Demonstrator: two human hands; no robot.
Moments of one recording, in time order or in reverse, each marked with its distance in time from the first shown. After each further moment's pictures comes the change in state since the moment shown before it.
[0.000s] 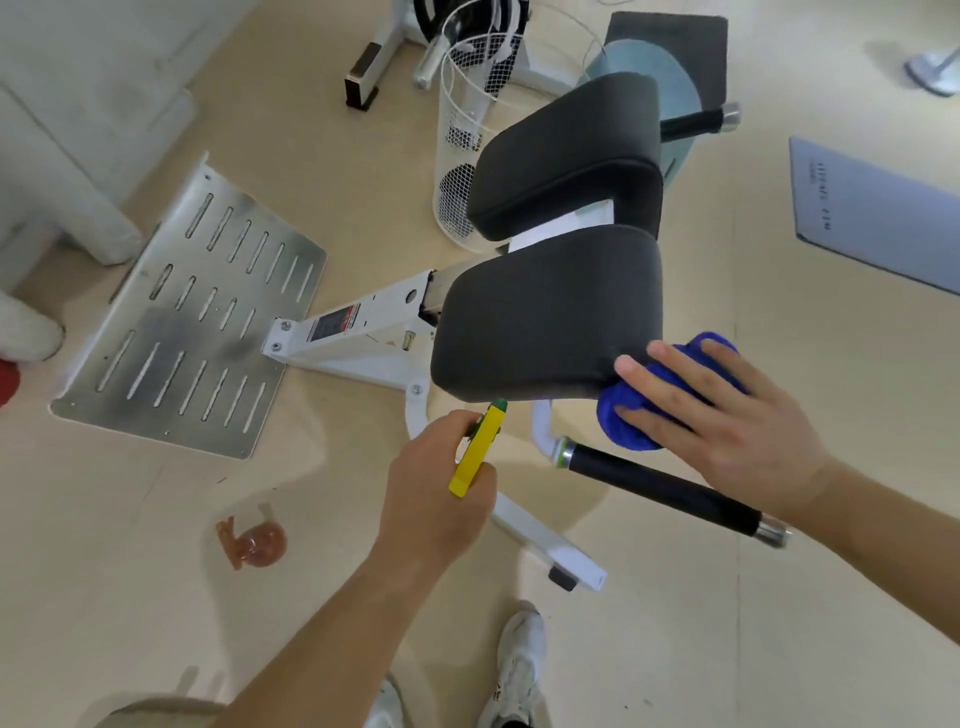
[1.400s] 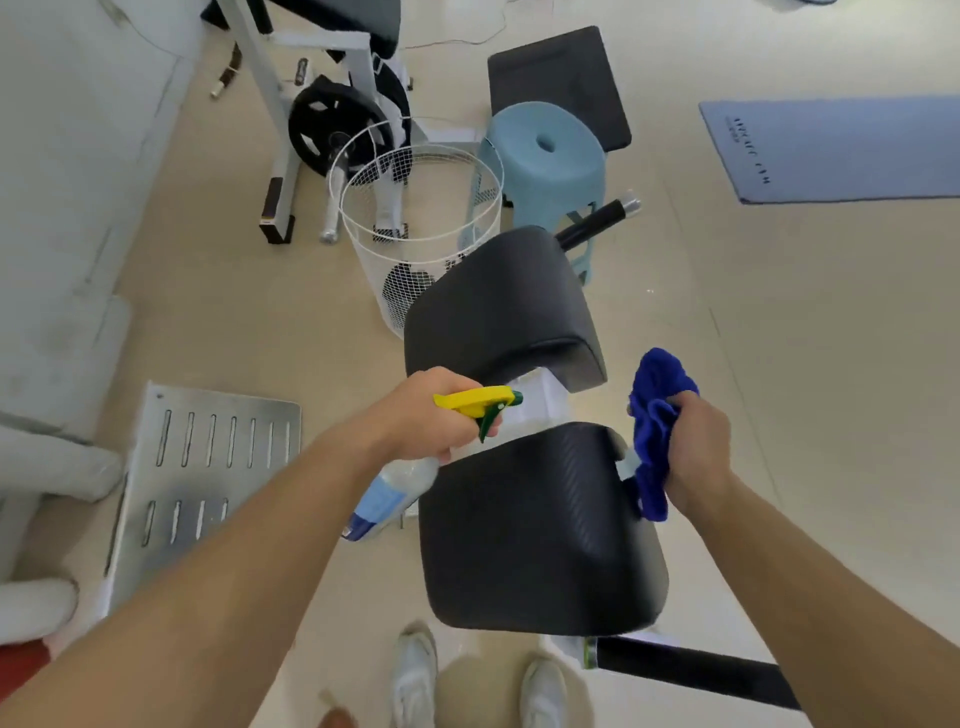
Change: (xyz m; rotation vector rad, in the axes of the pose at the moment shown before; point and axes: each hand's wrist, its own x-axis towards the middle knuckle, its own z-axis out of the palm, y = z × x) left_hand 0.321 0.145 -0.037 0.239 -0.859 0.025; right_hand 0.103 0.110 0.071 1.693 0.429 2.245
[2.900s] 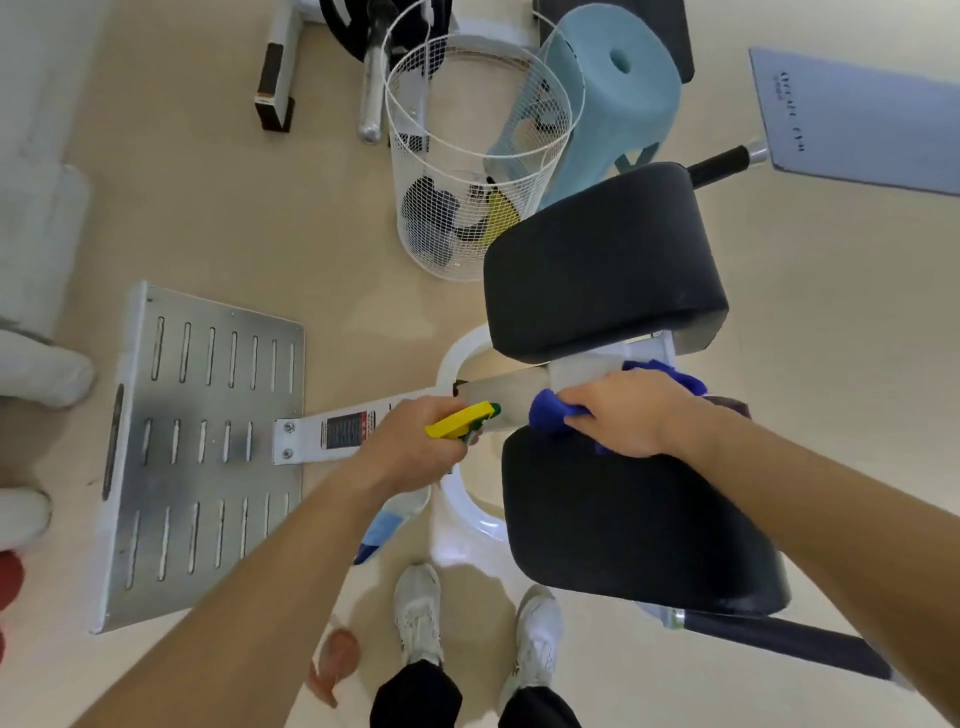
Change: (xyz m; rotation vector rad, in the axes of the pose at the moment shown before) left_hand -0.044 -0.163 -0.020 -0.204 0.116 -0.055; right_hand -0.048 -0.007 0.159 -1.881 -0.863 -0.506
